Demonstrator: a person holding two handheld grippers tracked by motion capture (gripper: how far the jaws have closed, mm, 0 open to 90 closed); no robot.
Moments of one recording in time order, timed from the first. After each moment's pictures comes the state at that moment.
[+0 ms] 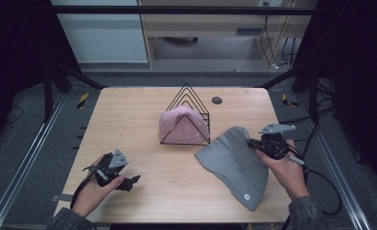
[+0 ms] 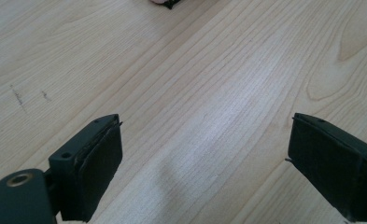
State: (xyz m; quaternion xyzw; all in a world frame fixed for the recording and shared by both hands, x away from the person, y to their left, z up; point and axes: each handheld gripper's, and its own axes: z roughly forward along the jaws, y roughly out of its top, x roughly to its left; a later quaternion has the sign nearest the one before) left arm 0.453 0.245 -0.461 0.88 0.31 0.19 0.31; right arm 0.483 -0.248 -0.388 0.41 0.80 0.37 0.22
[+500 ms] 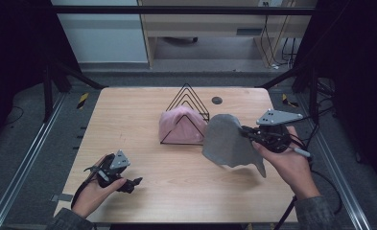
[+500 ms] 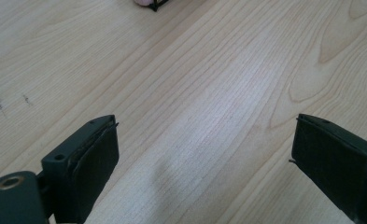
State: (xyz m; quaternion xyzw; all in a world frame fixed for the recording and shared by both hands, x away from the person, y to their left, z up) left arm 0.450 0.241 -0.459 0.88 0.30 0.18 0.32; right arm 0.460 -0.216 -0.309 0.32 0.81 0.42 0.24
